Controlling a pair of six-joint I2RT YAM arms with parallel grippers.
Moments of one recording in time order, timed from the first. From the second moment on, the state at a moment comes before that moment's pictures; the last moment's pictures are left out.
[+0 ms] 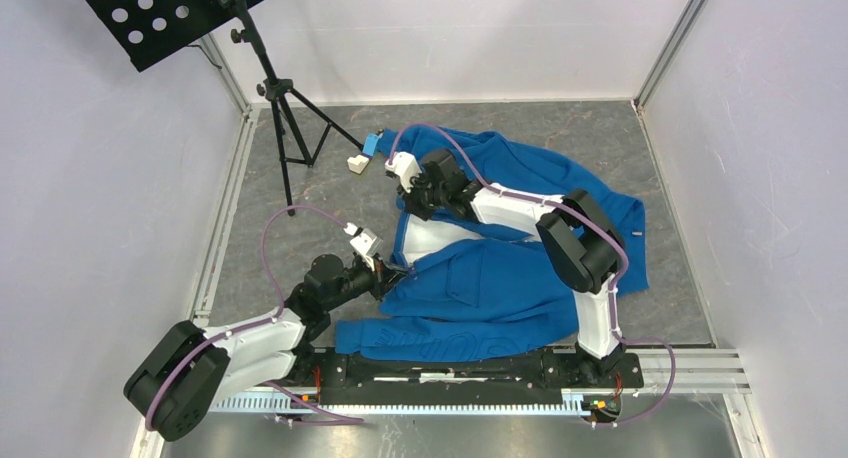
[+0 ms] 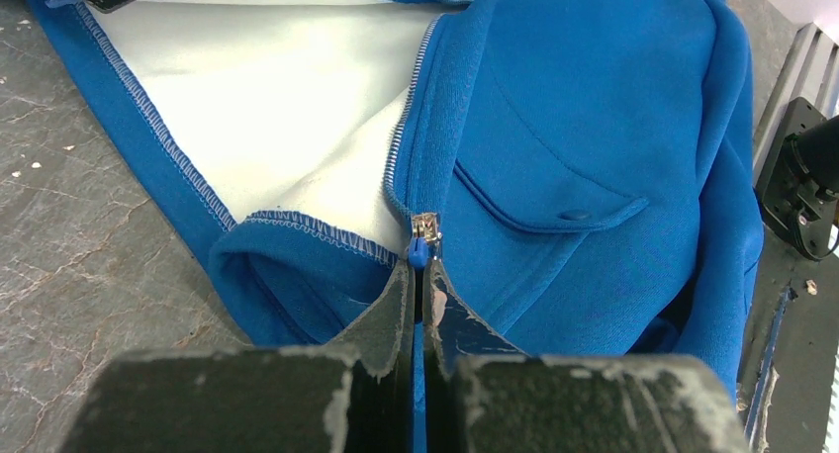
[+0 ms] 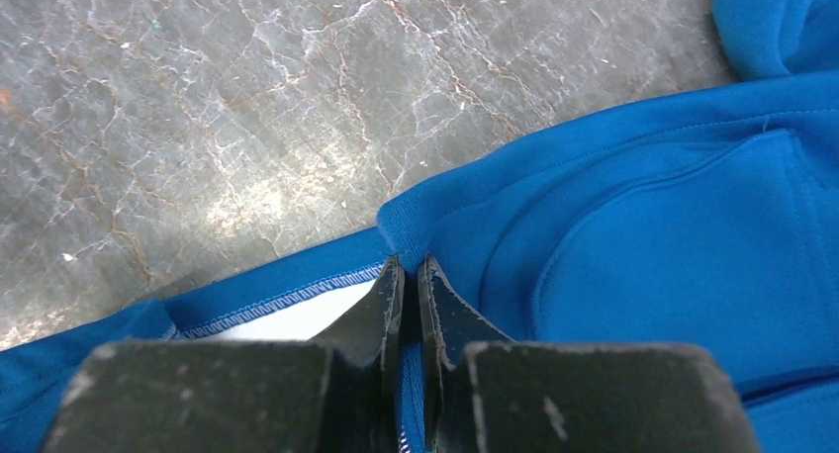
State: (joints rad) left arm -0.63 1.00 0.07 0.68 0.30 -0.26; right arm 0.75 2.01 1.37 -0.01 -0.26 -0.24
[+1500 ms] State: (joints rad) left arm -0.66 1.05 0.09 0.67 0.30 -0.26; right arm 0.68 2.14 1.36 0.13 -0.43 -0.02
